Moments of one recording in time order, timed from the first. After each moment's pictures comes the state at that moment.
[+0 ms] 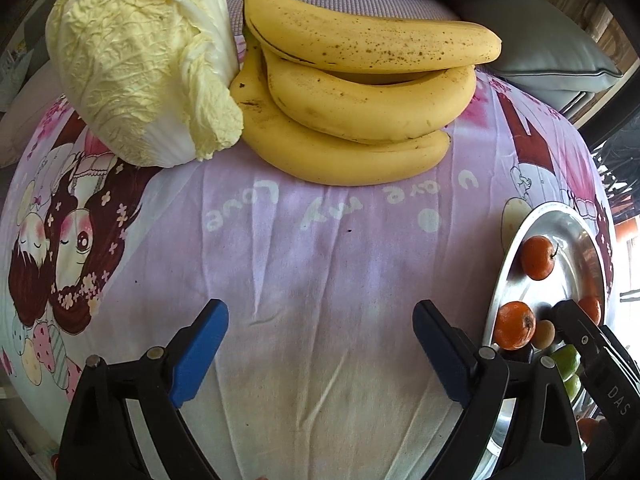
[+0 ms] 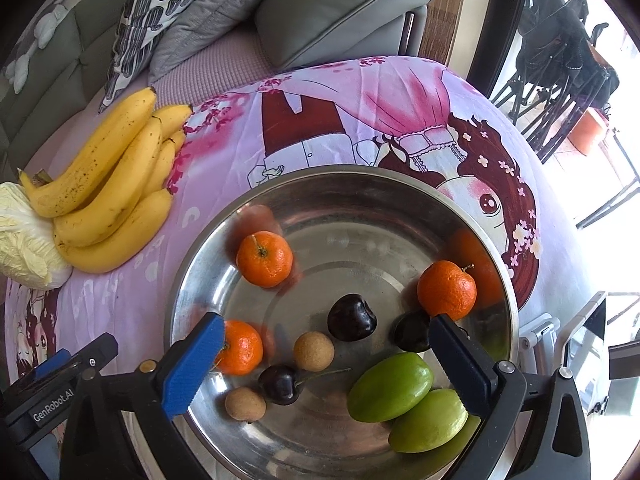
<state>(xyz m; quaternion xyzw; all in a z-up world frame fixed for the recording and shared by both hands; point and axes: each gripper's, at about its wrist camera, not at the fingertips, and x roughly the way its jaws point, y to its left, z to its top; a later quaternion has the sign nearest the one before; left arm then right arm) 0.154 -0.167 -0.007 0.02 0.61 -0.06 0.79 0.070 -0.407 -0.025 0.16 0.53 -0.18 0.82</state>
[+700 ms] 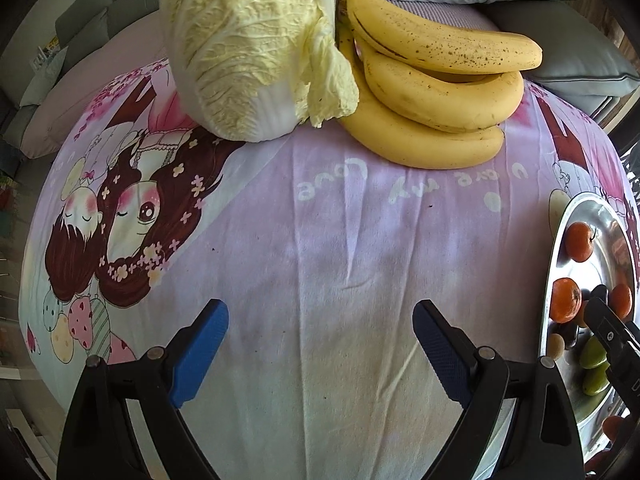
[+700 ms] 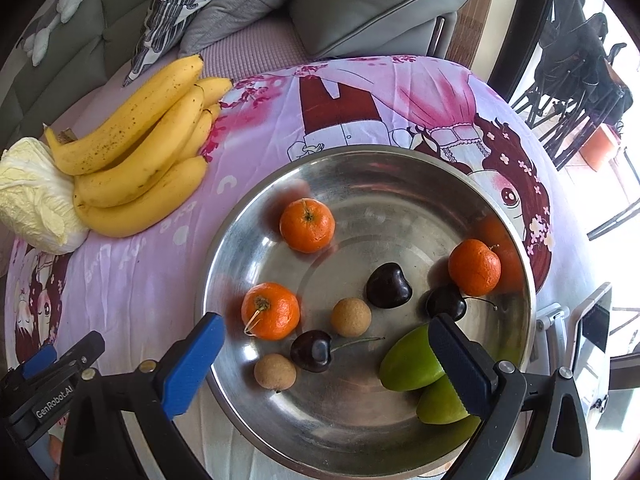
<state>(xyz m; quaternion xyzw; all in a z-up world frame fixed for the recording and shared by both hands) 0.111 -0.089 0.008 0.04 0.60 0.00 0.80 0.062 -0.377 -0.025 0.14 0.54 -0.15 0.82</state>
